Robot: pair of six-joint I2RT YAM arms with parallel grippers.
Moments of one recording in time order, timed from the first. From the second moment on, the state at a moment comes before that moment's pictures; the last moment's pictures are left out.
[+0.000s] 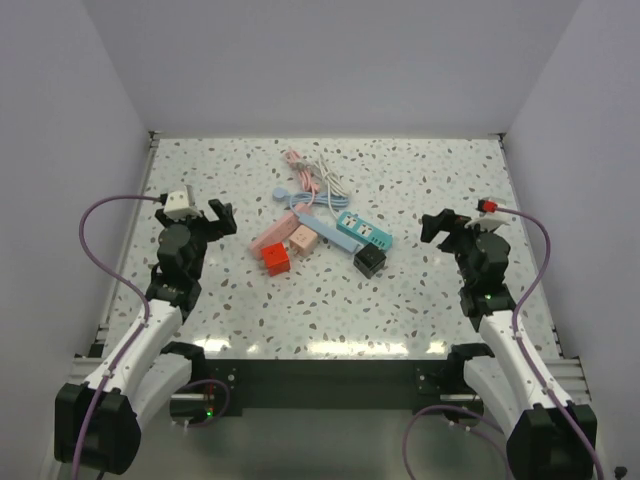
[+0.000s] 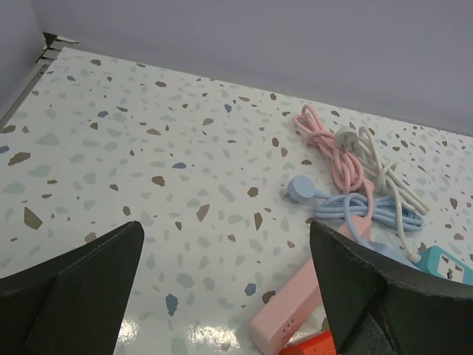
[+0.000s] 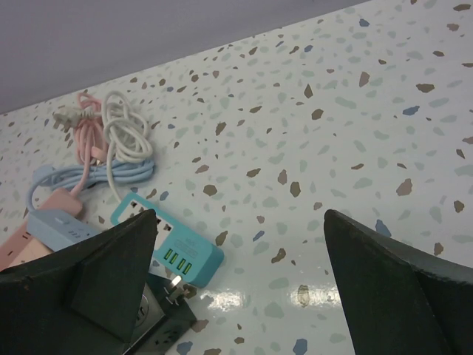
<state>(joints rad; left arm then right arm) -0.18 0.86 0.45 0.33 -0.21 -0.26 0.07 0.78 0.41 0.23 0.02 0.35</state>
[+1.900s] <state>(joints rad) -0.94 1.80 0.85 0.62 0.07 -0.10 0.27 0.86 0.34 0.22 0.03 0.41</state>
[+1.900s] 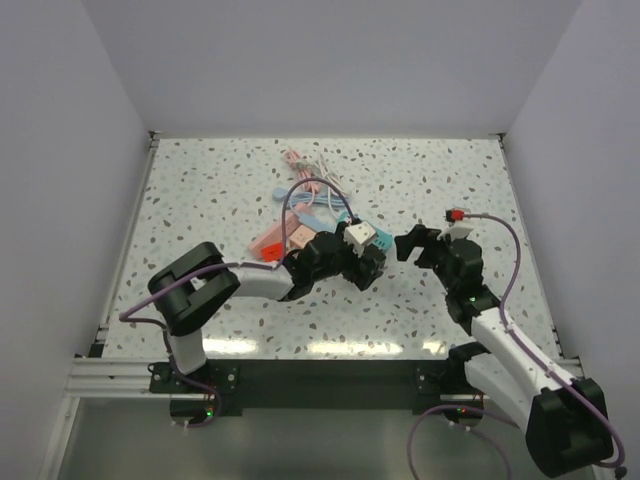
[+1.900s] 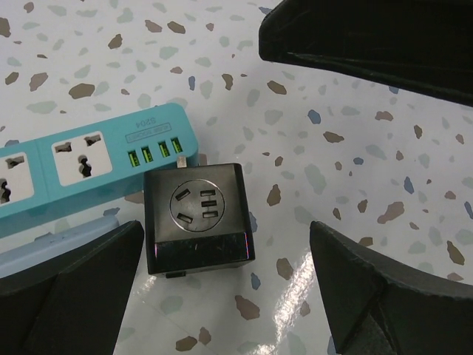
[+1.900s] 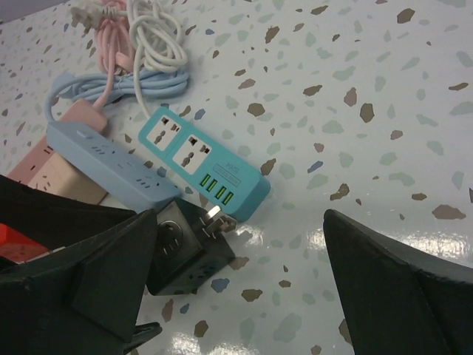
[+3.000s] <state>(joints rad) -0.88 1.93 1.07 0.40 0.11 -0.28 0.28 0.74 0.32 0.17 0.01 0.34</state>
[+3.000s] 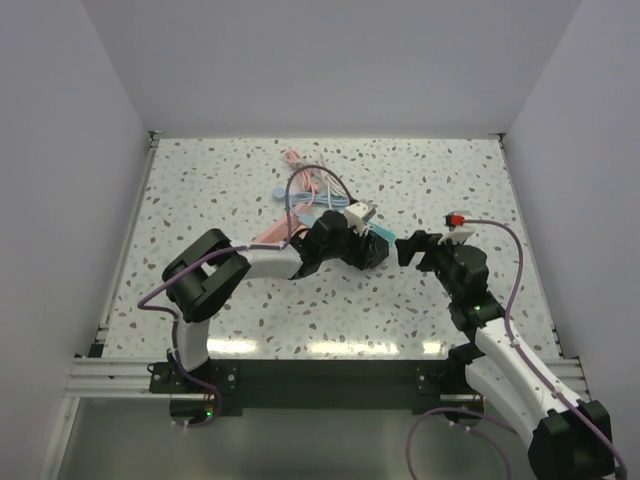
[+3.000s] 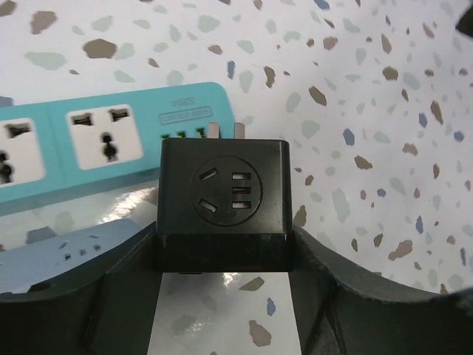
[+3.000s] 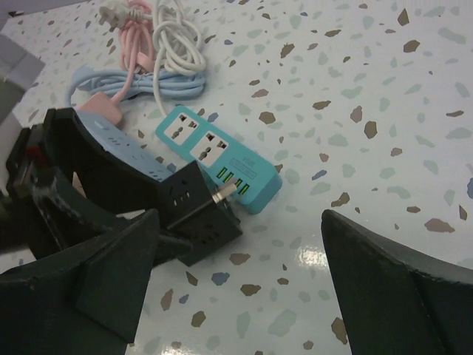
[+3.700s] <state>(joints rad) -0.71 1.80 1.09 0.26 0.35 -0.49 0.55 0.95 0.40 0.29 0.02 0.12</state>
